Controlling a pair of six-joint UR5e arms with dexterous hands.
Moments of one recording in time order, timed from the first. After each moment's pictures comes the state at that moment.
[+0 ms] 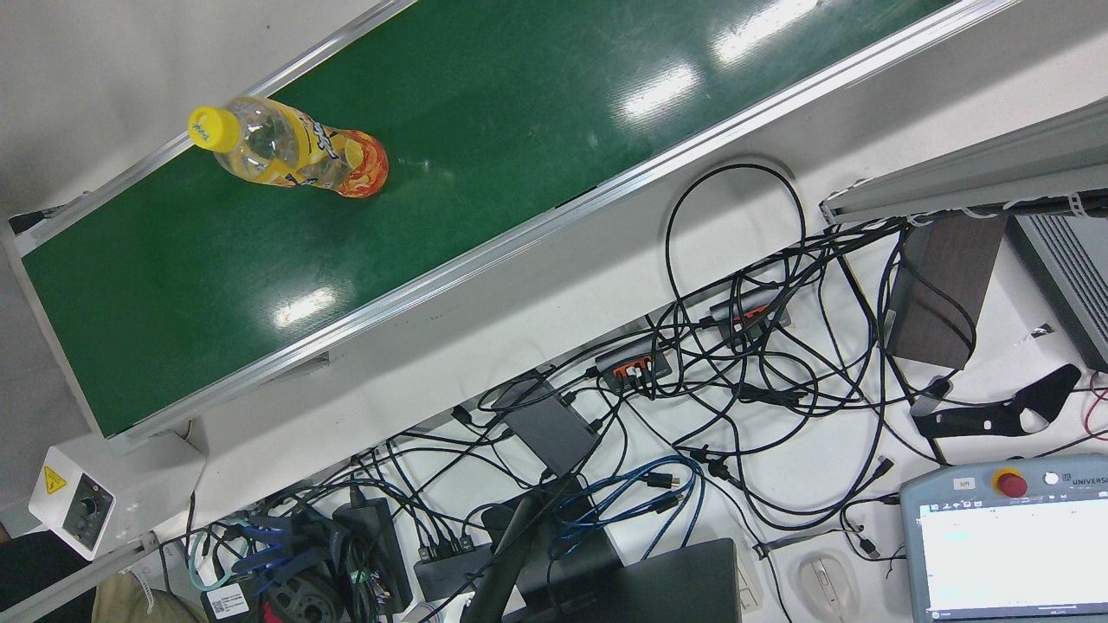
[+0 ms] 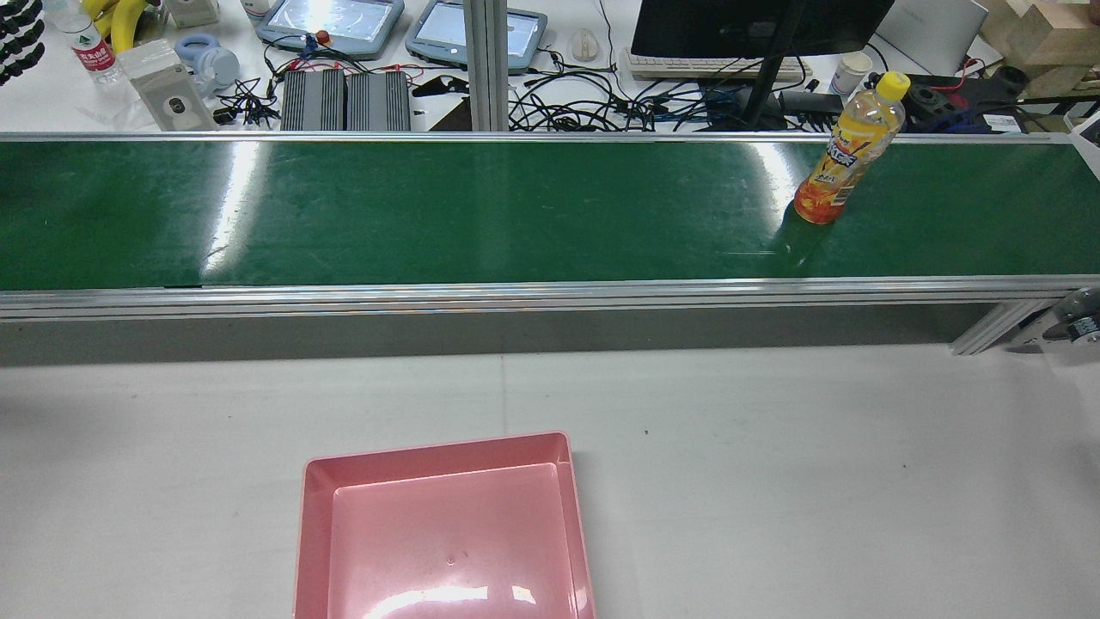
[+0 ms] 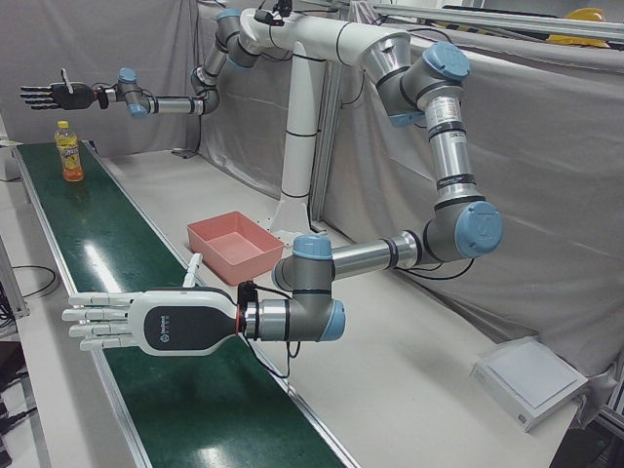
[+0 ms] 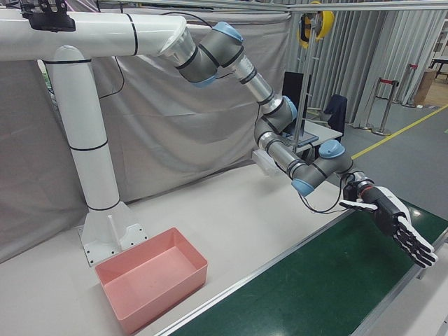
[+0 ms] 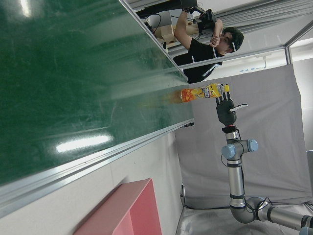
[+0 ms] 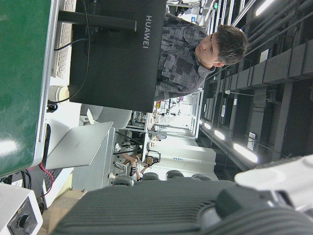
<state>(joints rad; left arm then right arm) -1.34 -1.88 -1.42 -0.25 1.72 0.30 1.60 -1.57 1.63 -3.27 -1.58 -0.10</state>
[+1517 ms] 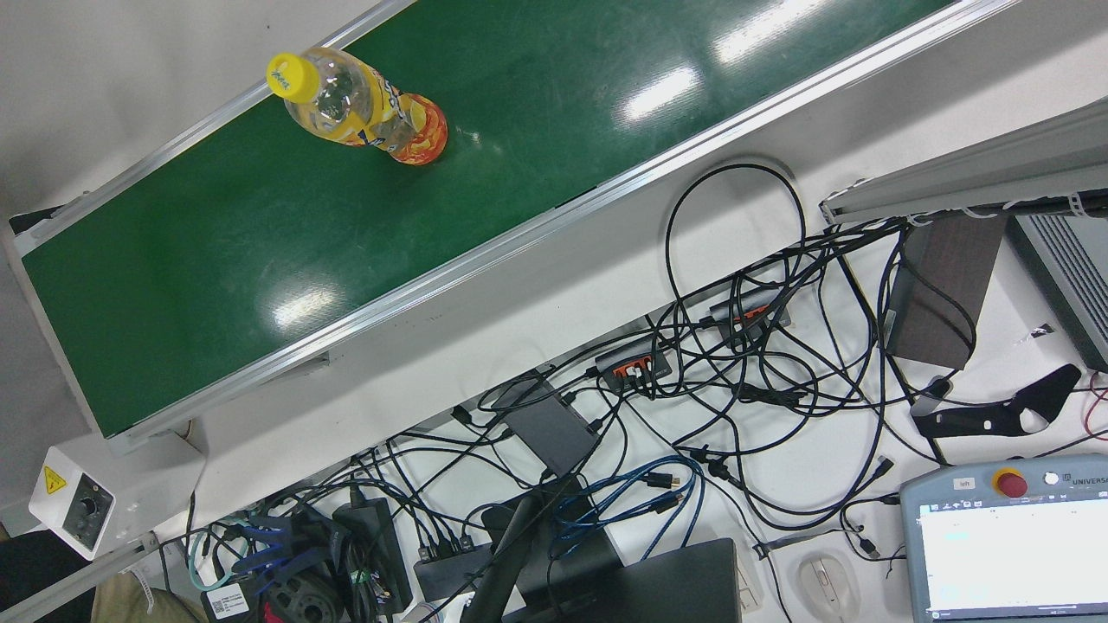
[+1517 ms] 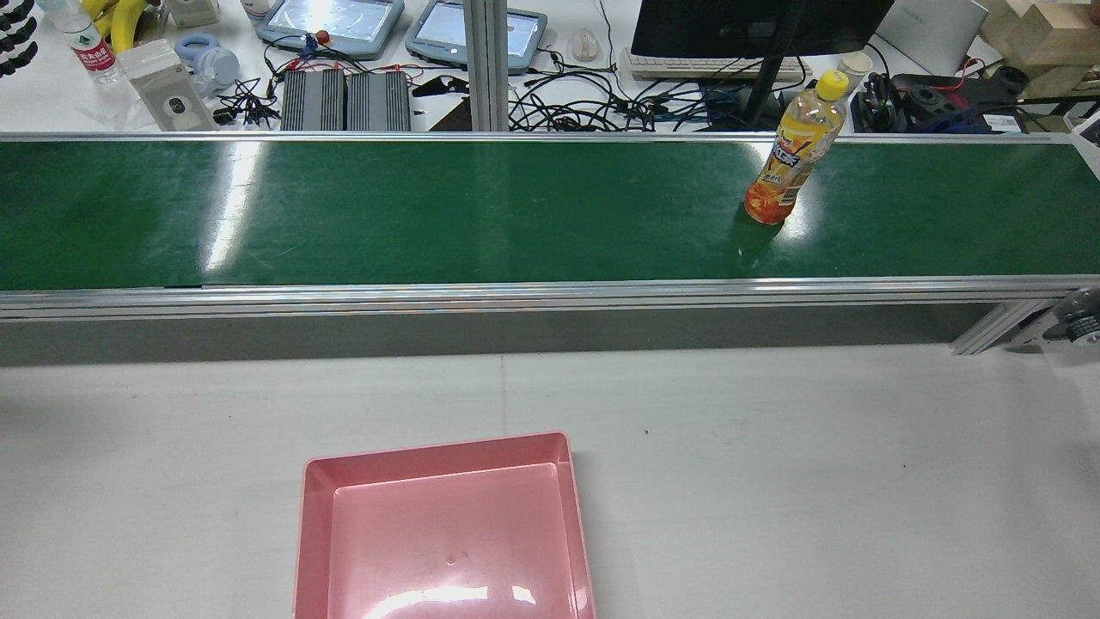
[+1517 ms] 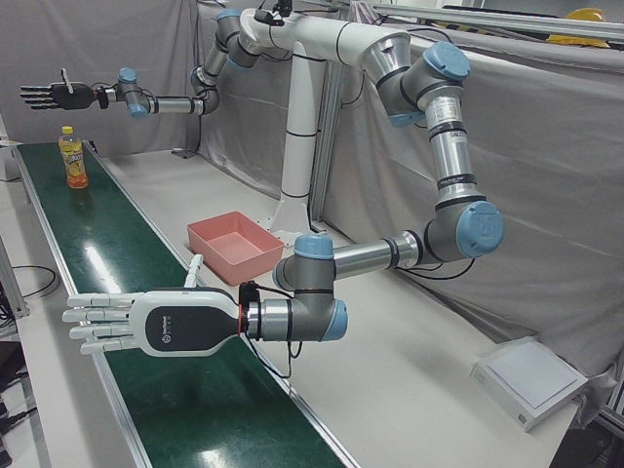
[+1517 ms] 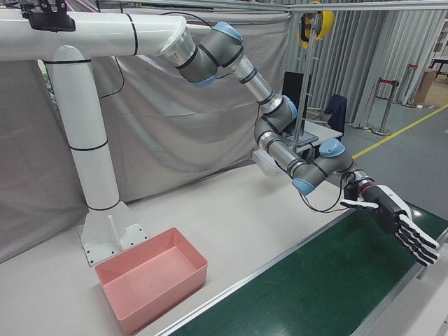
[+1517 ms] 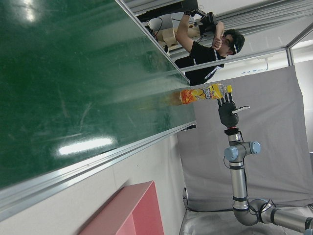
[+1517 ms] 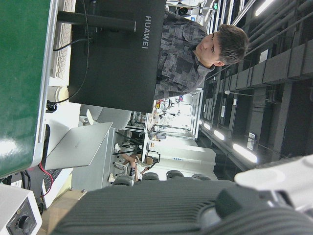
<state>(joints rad) -1.35 -1.87 -1.43 -0.24 1.72 0.31 1.60 -1.57 1.64 -3.27 -1.58 -0.10</state>
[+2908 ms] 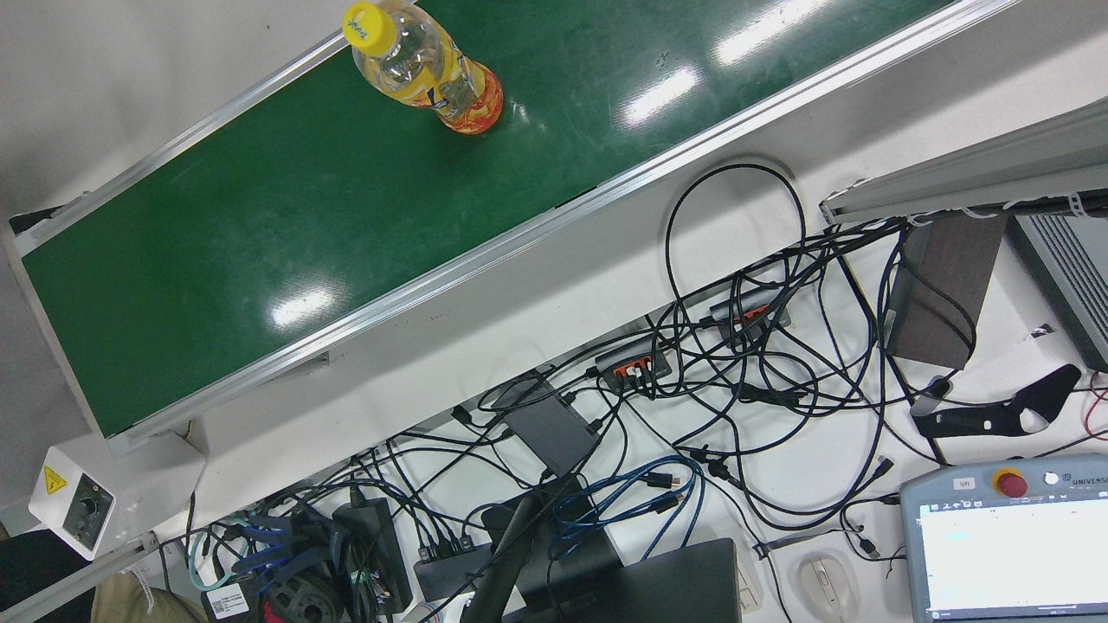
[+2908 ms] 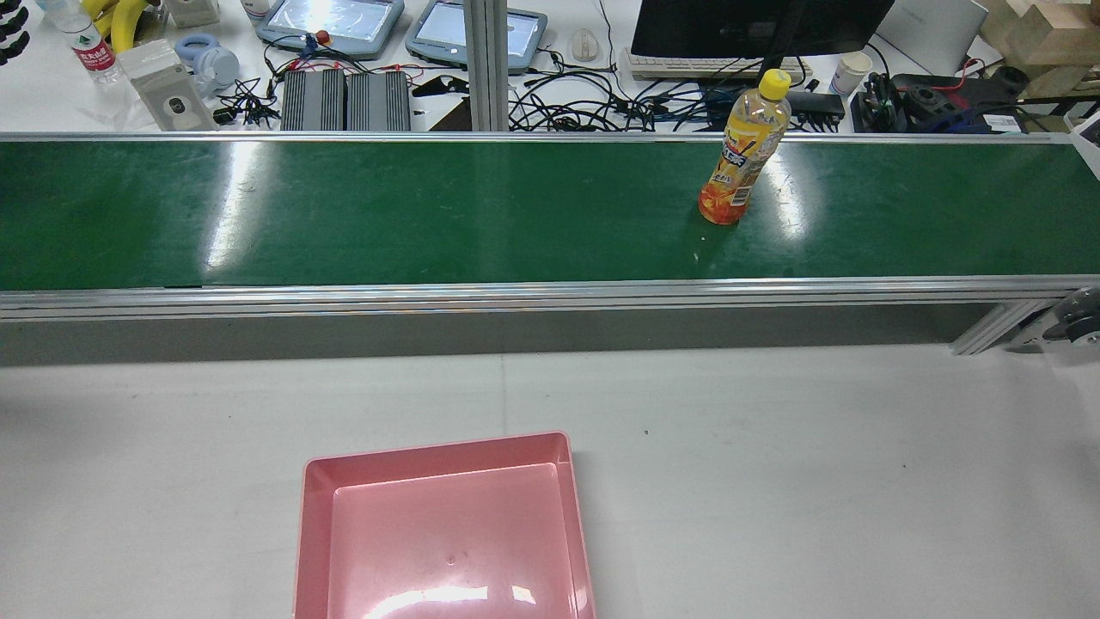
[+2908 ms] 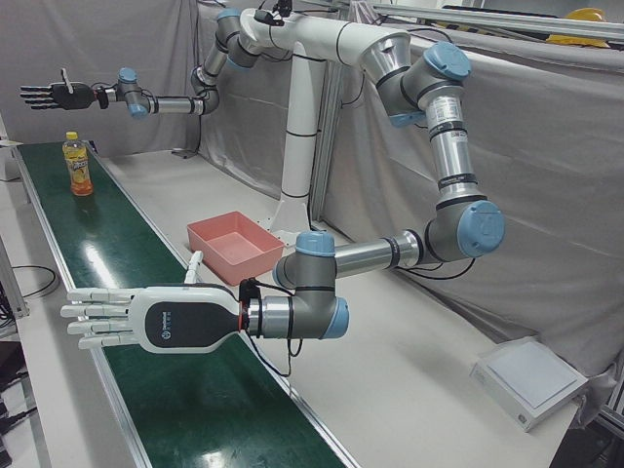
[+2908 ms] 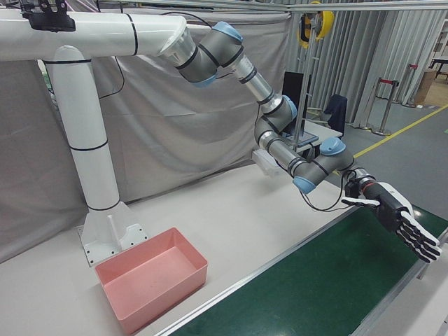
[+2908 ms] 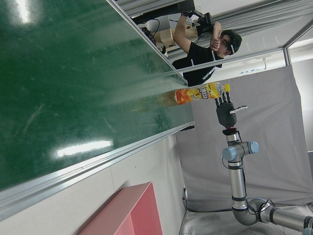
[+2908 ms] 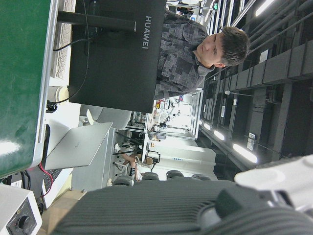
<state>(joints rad) -1.36 -1.87 -1.44 -0.24 1.72 0.31 1.59 -1.57 1.64 -3.27 -1.58 -0.10</state>
